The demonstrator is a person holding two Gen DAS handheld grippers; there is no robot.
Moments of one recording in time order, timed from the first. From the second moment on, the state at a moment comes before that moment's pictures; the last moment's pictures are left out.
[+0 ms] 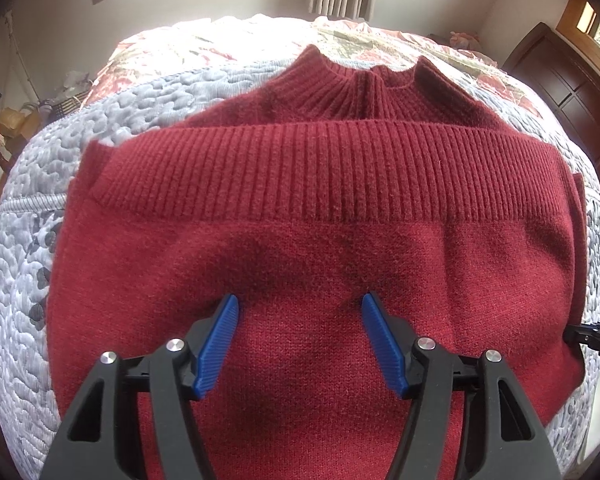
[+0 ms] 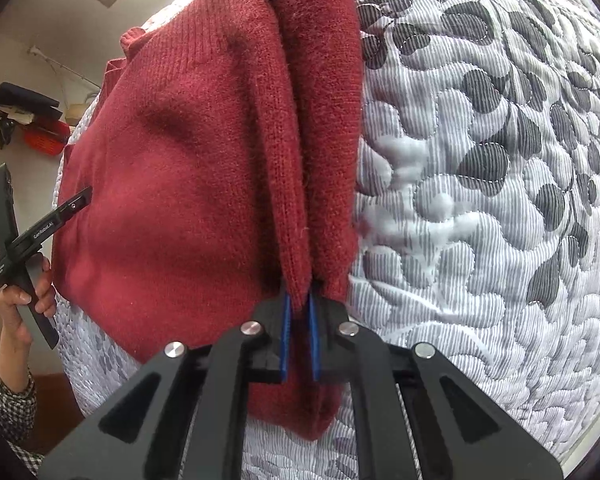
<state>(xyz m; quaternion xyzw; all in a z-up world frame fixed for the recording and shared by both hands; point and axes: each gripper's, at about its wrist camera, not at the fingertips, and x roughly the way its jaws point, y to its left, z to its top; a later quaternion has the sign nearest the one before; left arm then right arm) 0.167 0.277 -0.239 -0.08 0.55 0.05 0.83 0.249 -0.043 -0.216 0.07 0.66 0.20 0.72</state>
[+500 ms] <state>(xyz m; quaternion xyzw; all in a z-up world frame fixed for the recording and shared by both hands) 0.168 0.279 -0.243 -0.09 0.55 0.05 0.83 0.251 -0.043 -0.221 0.08 0.66 0.20 0.72</state>
